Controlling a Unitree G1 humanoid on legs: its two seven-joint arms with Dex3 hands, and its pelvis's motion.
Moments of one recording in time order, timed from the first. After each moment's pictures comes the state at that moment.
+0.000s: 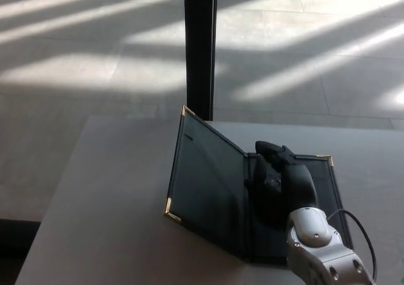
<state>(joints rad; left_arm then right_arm) -0.36 0.60 0.59 1.19 -0.37 0.05 0.17 -0.52 0.01 0.19 0.40 0.09 0.31 -0.31</state>
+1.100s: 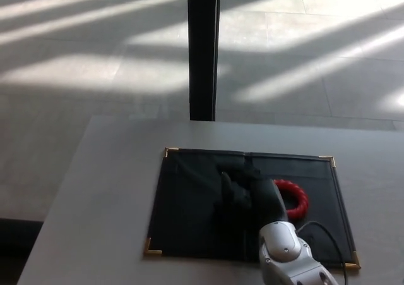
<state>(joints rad) -0.41 0.61 0.56 1.20 -0.36 0.05 0.16 -0.50 0.10 0.19 0.50 -0.04 0.24 -0.26</state>
